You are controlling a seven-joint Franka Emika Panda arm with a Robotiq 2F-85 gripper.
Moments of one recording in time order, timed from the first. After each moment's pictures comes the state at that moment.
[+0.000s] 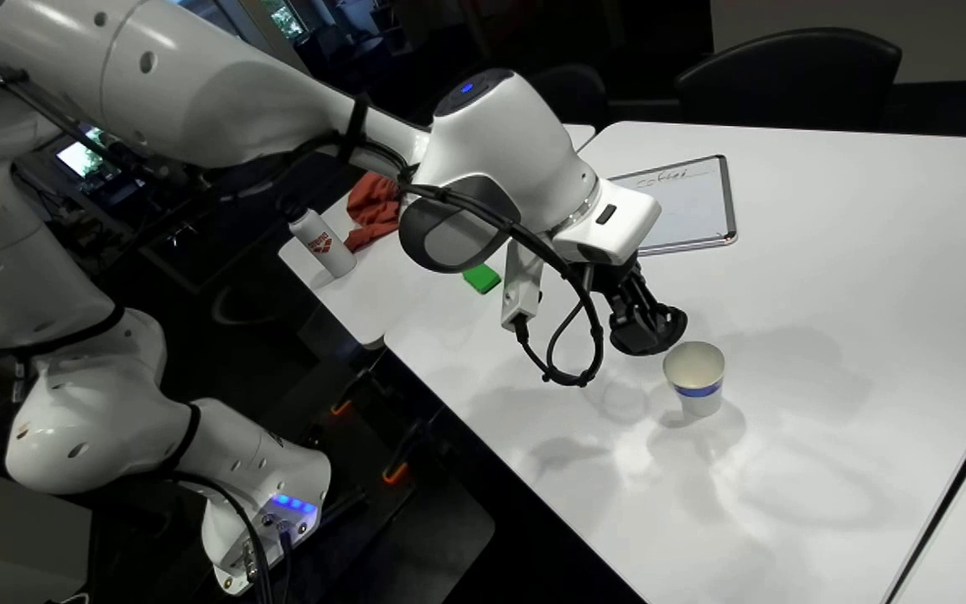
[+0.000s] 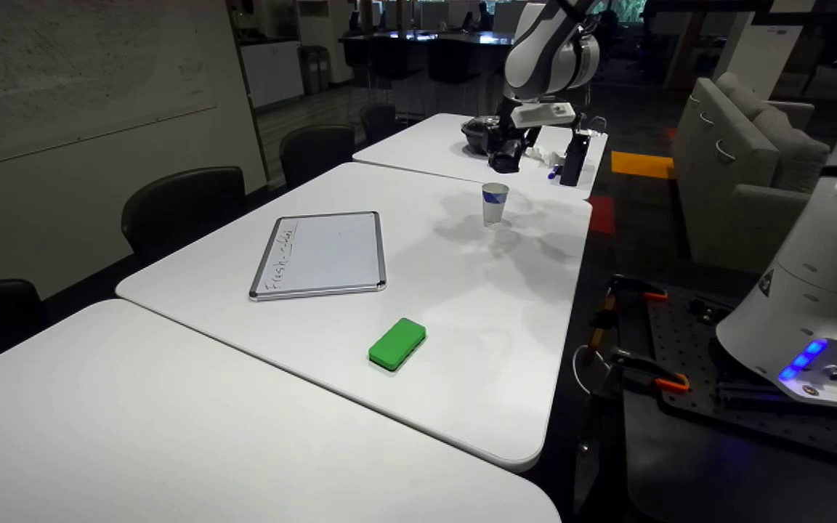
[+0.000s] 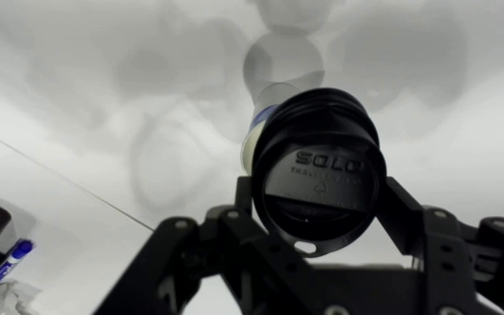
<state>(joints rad) -0.32 0.34 -0.34 -2.20 0.05 2.79 0.18</state>
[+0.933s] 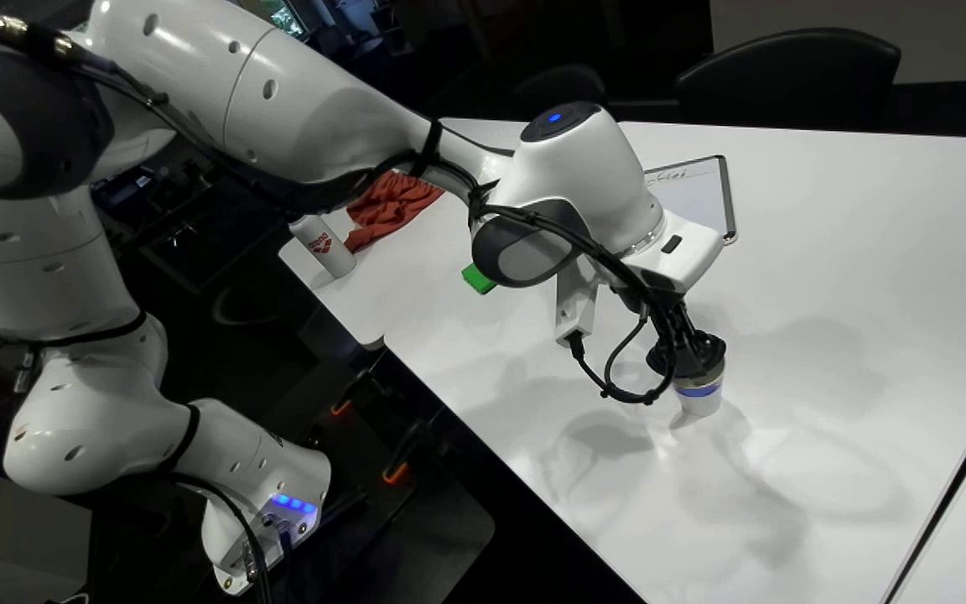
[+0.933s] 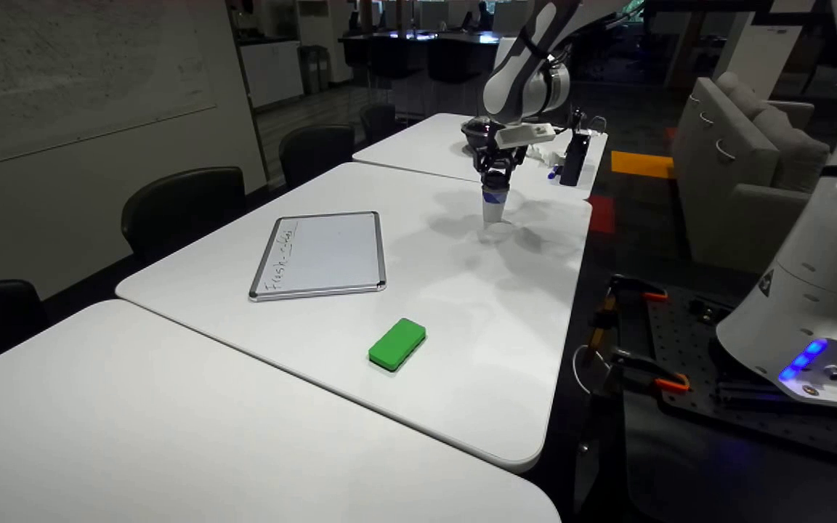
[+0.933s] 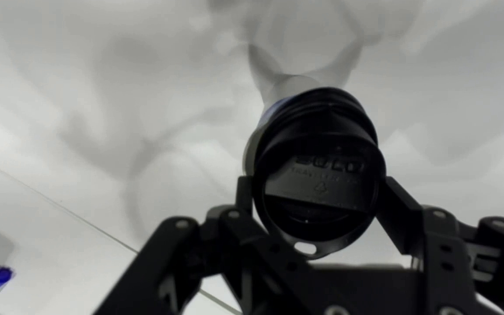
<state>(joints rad) -0.35 0.57 -0.32 -2.00 0.10 2.74 0.18</state>
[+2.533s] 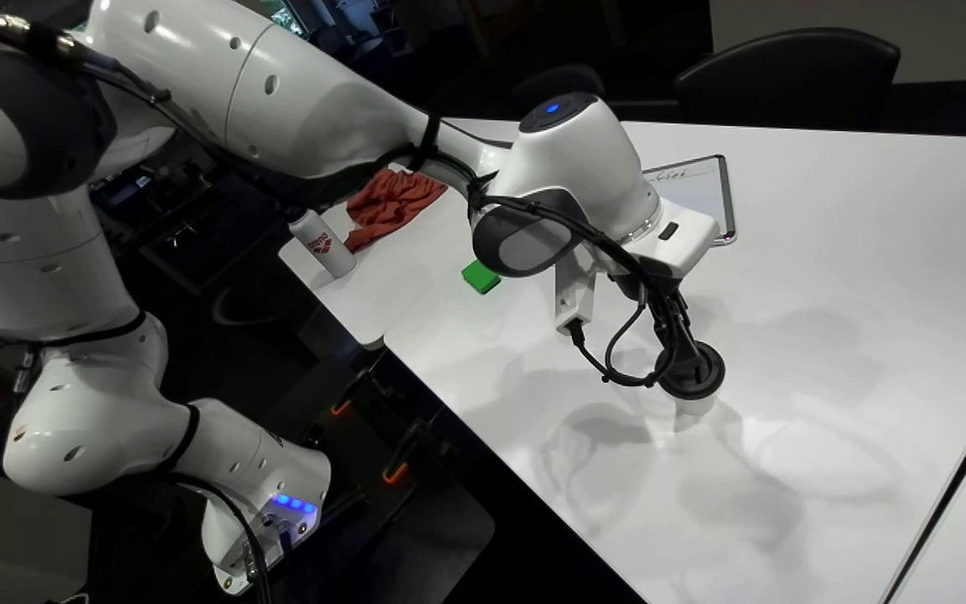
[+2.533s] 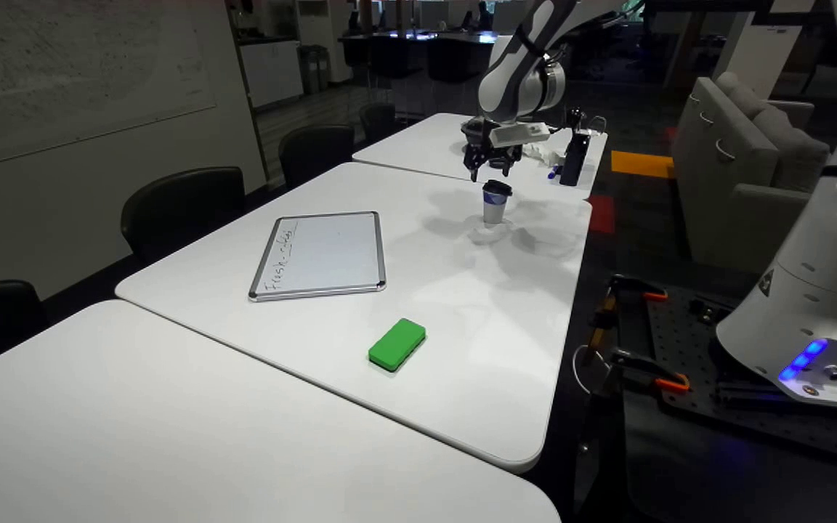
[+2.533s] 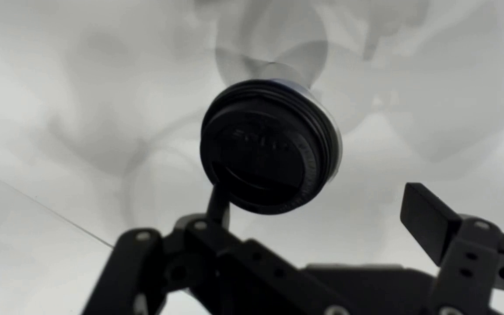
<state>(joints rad) -0.36 0.56 -0.29 -1.99 0.10 2.74 0.18</state>
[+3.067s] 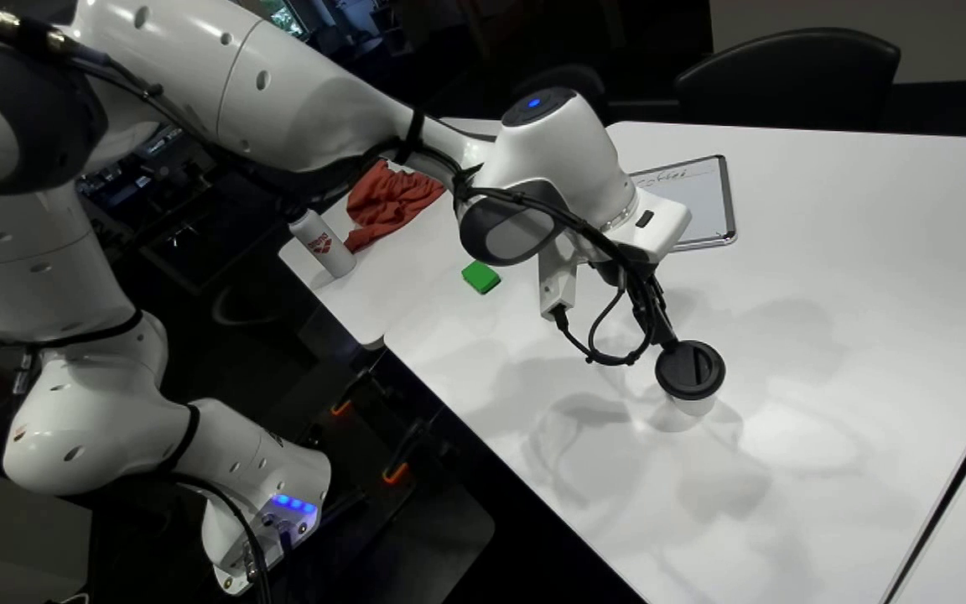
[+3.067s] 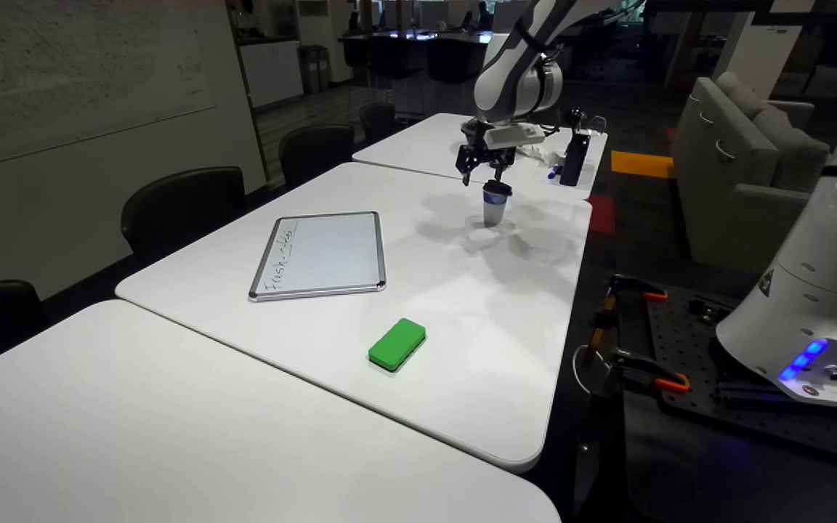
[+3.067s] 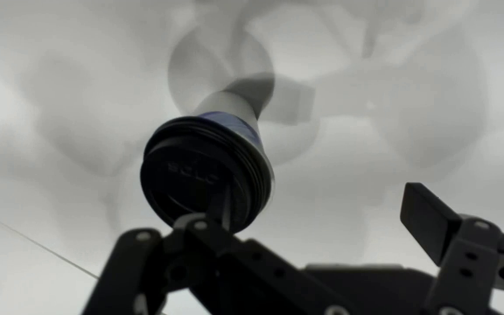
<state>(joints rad) -0.36 0.52 -0.23 -2.04 0.10 2.74 0.18</state>
